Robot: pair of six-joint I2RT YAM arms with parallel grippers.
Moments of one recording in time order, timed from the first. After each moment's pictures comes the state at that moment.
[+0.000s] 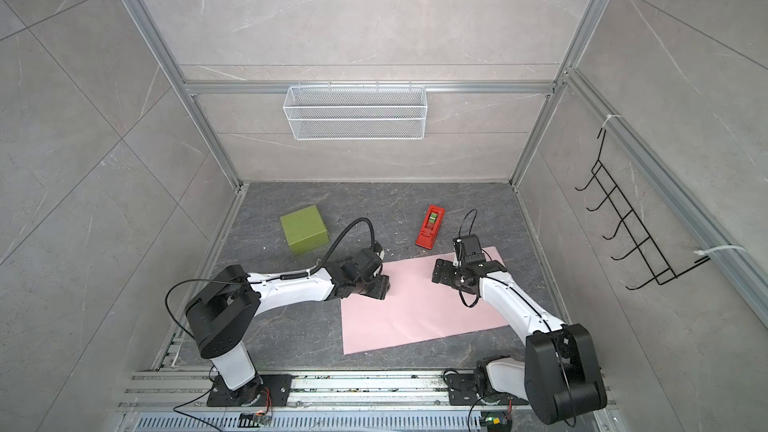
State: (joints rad) left arm -0.94 1.78 1.06 -0.28 -0.03 -0.55; right arm 0.20 1.27 0.72 -0.53 -0.10 0.44
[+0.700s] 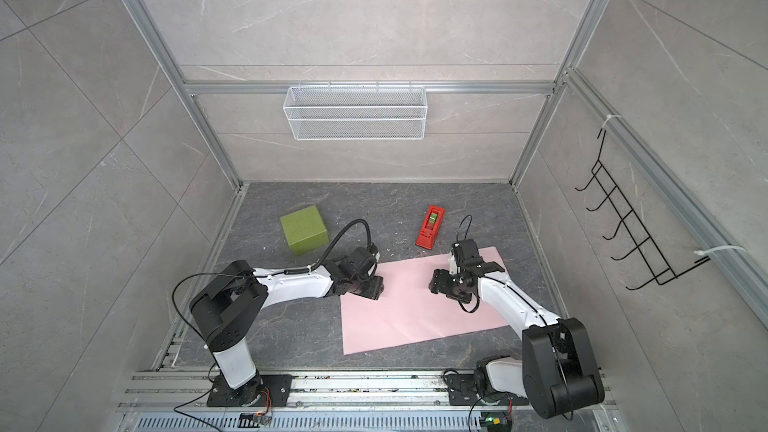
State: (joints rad) left arm -0.86 1.80 1.00 -0.25 0.01 -0.49; right arm 0.20 1.30 0.68 -0.59 -0.27 0.43
